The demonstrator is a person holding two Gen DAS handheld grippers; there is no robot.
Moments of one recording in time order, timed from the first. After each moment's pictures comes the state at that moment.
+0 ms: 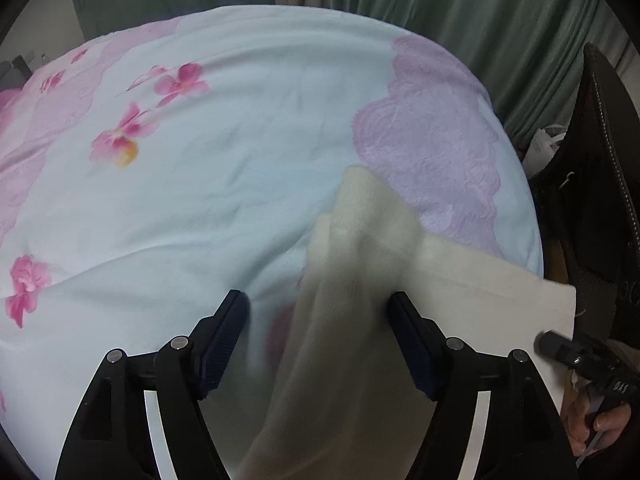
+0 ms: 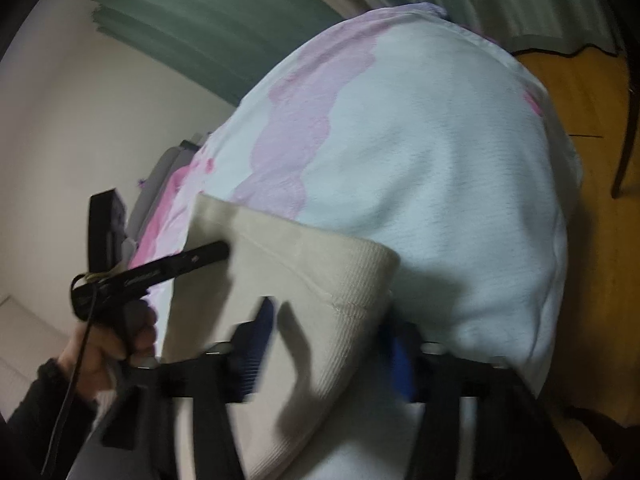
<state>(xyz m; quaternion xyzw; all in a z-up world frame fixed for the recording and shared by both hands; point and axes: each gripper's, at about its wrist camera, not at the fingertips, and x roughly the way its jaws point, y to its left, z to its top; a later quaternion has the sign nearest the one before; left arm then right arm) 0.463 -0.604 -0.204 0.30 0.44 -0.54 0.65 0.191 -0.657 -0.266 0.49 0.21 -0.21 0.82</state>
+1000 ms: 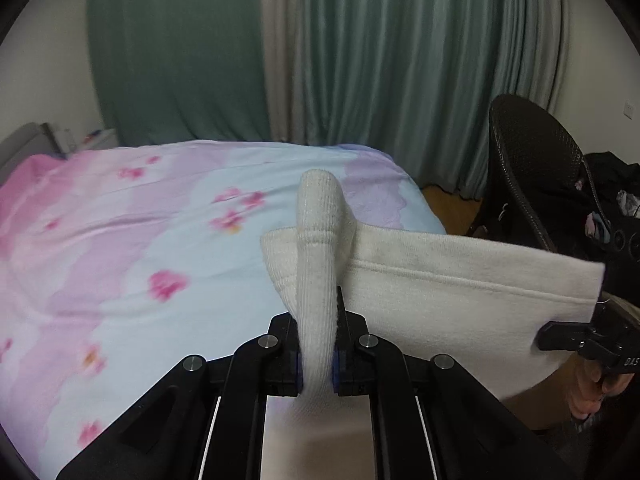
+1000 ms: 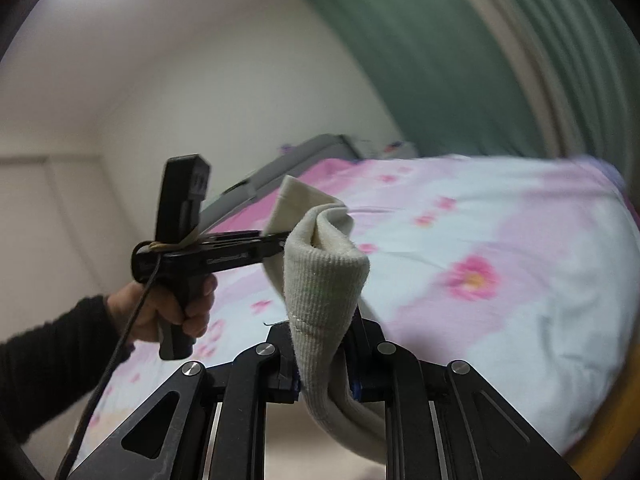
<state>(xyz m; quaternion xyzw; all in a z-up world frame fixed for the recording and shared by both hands) 0.445 -0.407 -0.040 0.24 0.29 -0.60 0.71 0.205 -0.487 -0.088 0.26 0.14 -0.03 0.96</state>
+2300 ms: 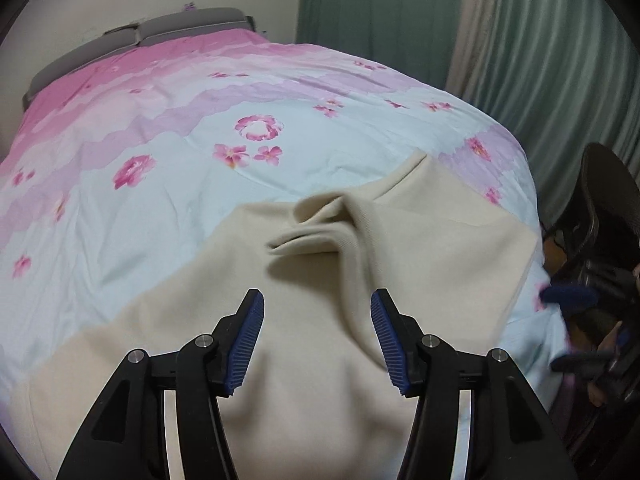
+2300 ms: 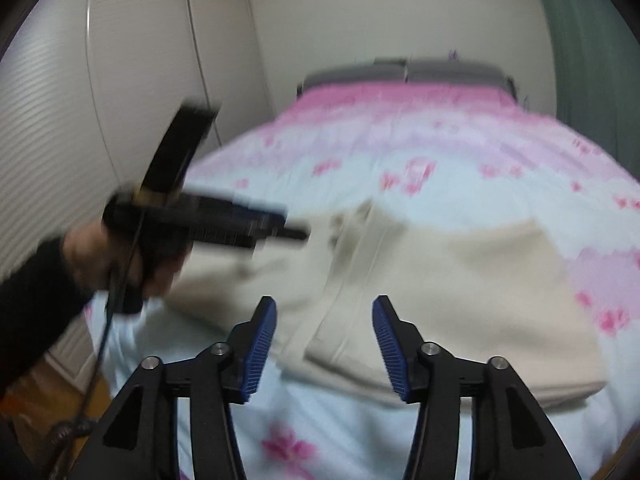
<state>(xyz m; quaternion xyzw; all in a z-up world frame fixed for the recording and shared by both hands) 0.372 0.012 -0.123 0.11 0.40 -0.35 0.84 0.222 -0.167 -0.115 0.05 0.29 0.17 0.94</state>
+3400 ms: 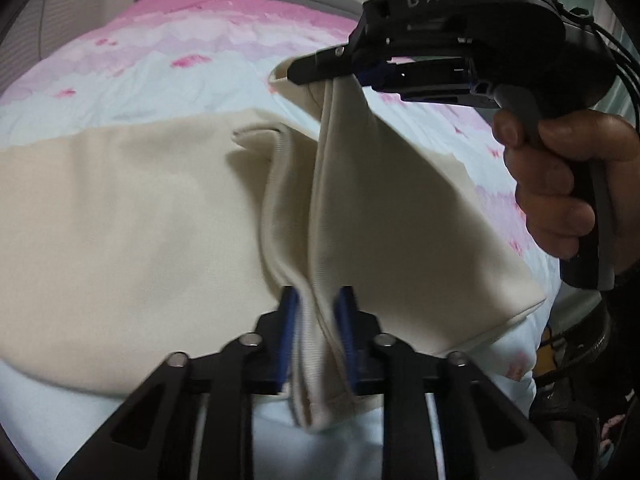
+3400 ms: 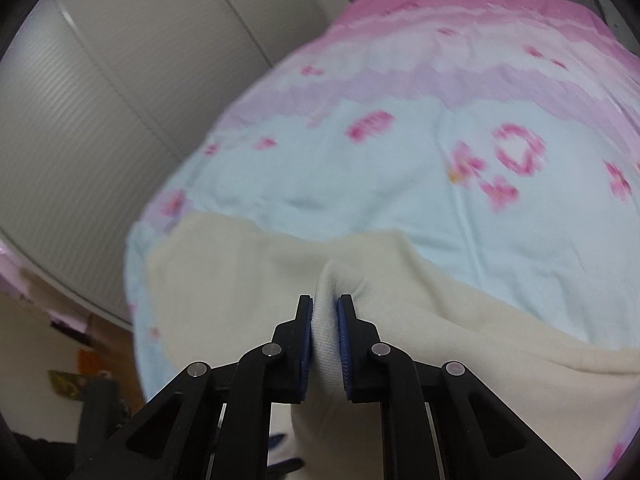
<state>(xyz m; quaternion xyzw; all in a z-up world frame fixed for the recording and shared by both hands) 0.294 -0.022 -0.173 -0.07 0.44 -0.19 0.88 0.454 -0.134 -0.116 0.07 0.47 0.35 0.81</state>
